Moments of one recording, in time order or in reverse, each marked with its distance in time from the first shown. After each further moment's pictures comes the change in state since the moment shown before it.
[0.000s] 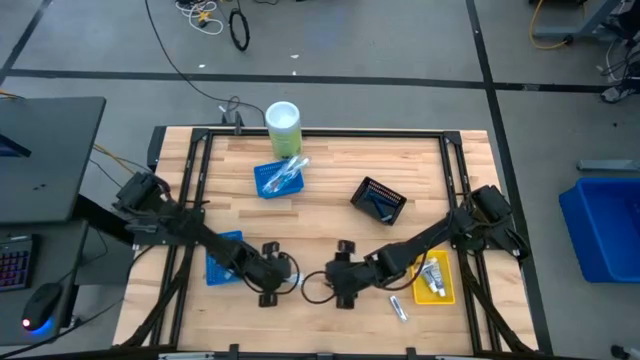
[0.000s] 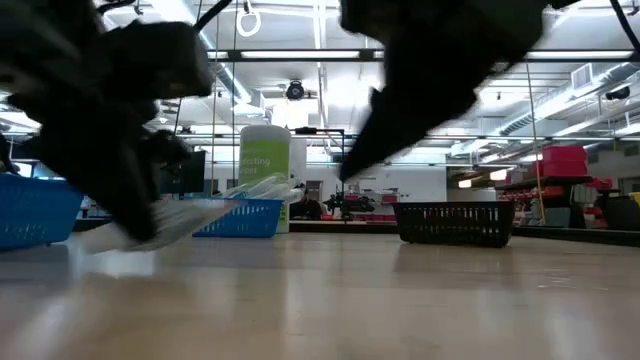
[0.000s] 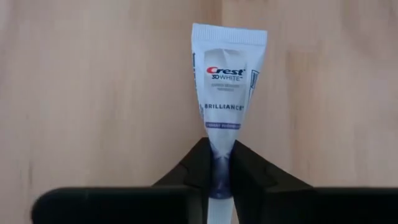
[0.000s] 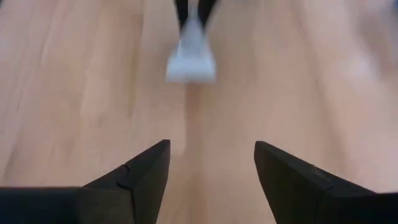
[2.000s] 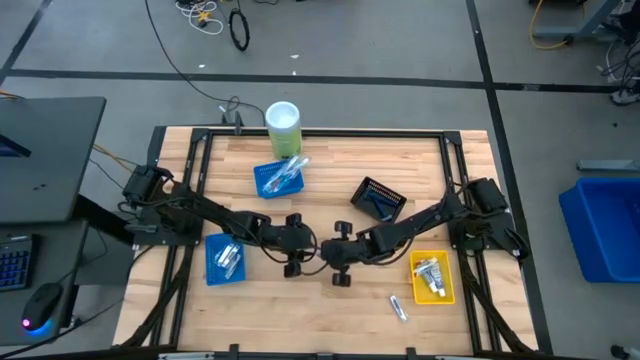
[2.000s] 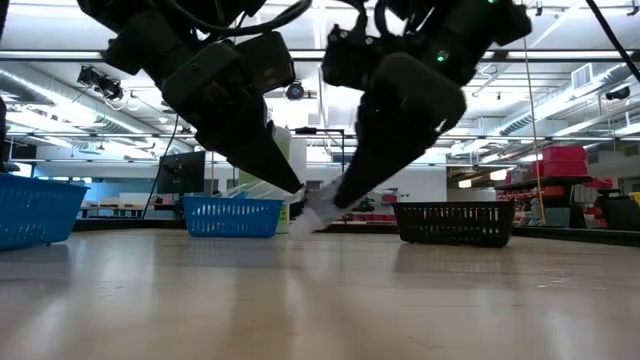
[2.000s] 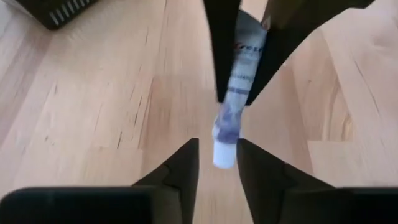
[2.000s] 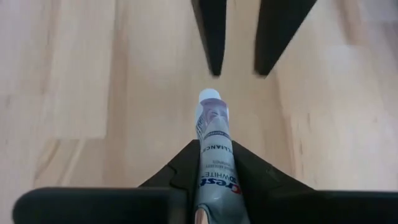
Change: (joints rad) left arm 0.292 -0.003 0.000 0.273 0.043 0.313; right arm -0.157 -0.002 -0.004 -0.064 -0.091 -0.116
